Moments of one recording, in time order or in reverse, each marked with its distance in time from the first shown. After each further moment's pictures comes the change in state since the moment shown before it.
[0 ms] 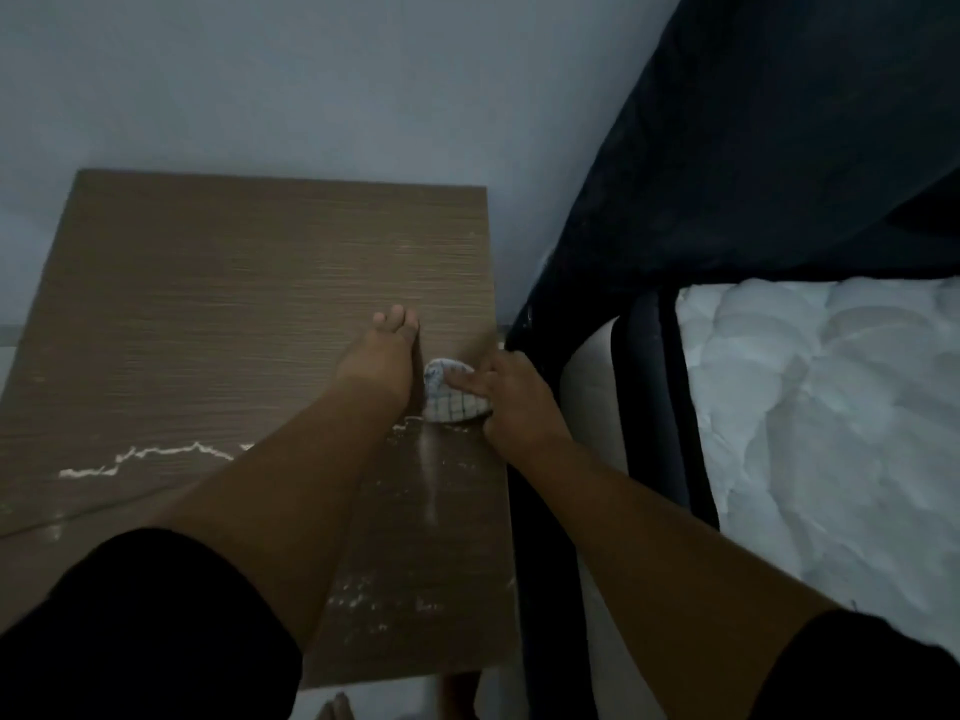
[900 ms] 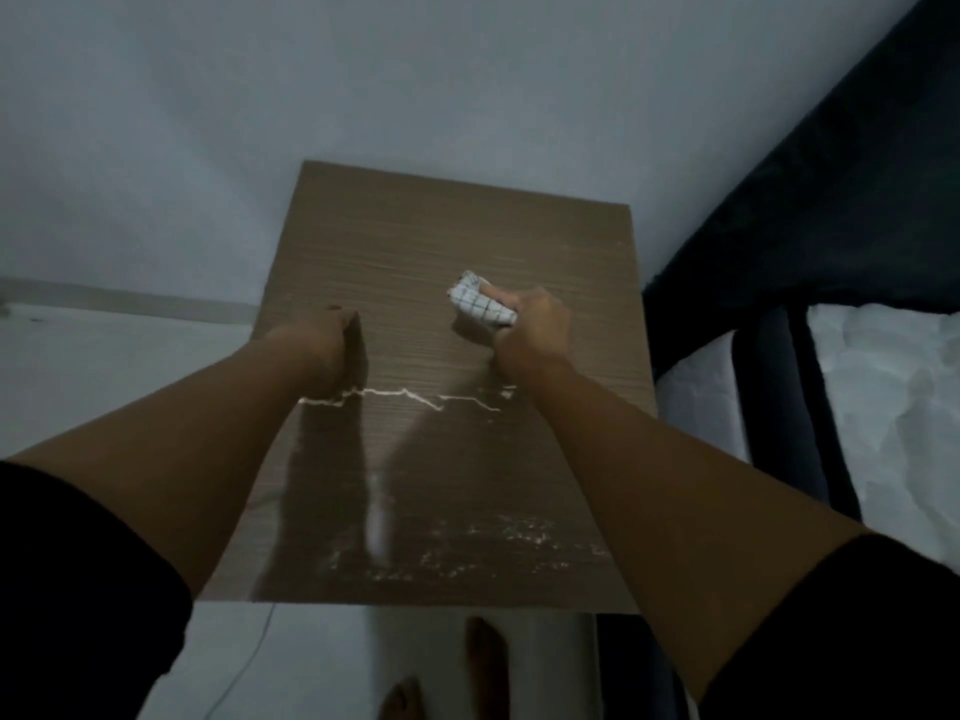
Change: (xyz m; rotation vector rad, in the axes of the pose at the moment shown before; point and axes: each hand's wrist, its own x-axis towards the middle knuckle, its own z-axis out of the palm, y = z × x) left_hand -0.081 -0.227 -0.023 -0.056 0.027 -0.156; right_hand 0.045 -0.179 0.036 0.161 0.240 0.186
